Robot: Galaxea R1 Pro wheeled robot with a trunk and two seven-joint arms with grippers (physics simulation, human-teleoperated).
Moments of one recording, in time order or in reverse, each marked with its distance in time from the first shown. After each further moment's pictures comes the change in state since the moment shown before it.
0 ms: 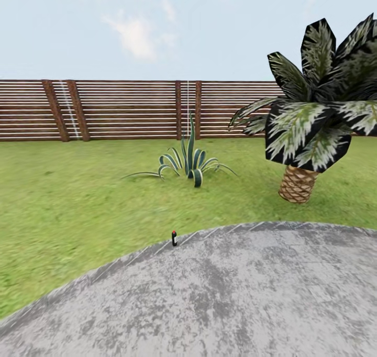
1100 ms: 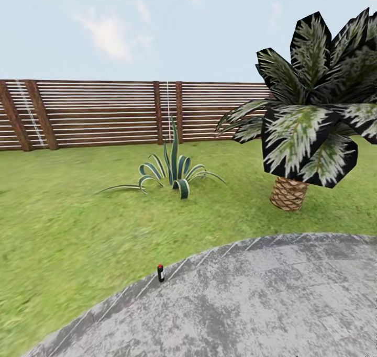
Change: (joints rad) left arm 0.000 0.002 0.000 0.000 0.001 -0.001 0.001; right arm 0.000 0.000 0.000 -0.001 -0.002 0.000 0.001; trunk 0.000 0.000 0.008
